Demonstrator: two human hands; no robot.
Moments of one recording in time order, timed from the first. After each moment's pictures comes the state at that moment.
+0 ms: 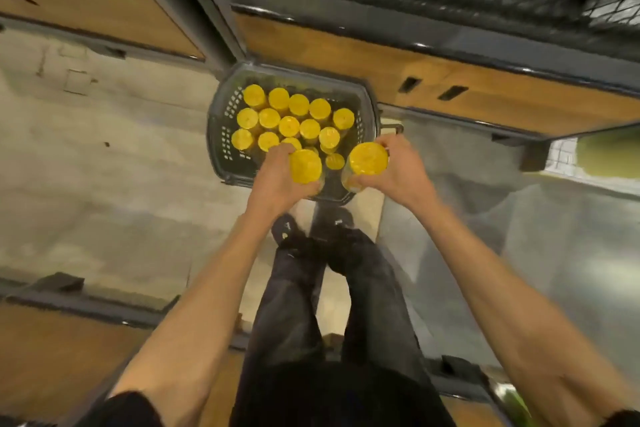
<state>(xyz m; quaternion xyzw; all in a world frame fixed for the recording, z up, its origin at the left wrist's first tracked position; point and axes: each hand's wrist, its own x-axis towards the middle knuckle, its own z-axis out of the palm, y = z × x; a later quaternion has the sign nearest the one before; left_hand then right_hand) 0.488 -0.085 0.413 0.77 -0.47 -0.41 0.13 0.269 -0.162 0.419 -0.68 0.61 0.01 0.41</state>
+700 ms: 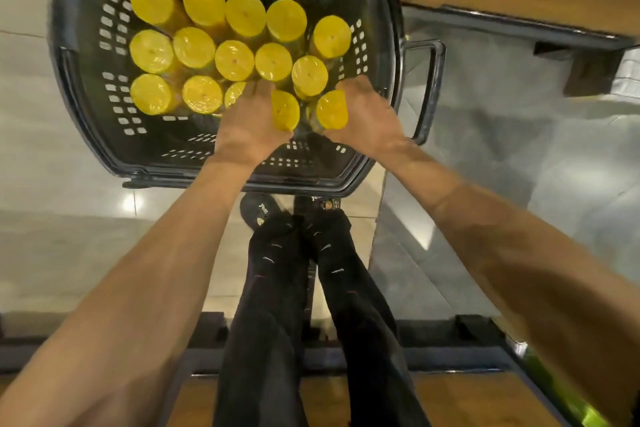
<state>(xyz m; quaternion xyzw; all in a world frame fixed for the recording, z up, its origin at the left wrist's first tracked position) 0.503 -0.163 0.132 0.72 -0.59 -0.37 -0.02 0.324 -0.199 0.140 -0.71 0.60 0.13 0.33</state>
